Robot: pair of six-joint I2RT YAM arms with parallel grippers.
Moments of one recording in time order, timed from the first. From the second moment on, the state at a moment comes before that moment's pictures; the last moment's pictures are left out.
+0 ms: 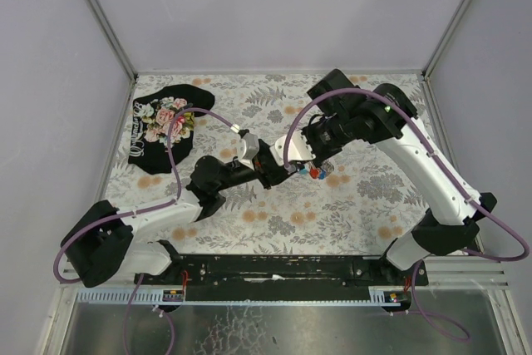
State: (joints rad) left arm -0.80 1.28 0.57 1.08 0.51 -0.30; right arm 0.82 1.57 2.07 -1.56 -0.27 -1.28
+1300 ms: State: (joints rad) left arm -0.78 1.10 0.49 1.10 0.43 -0.37; right arm 0.43 1.50 1.82 -1.15 -1.07 -0.64
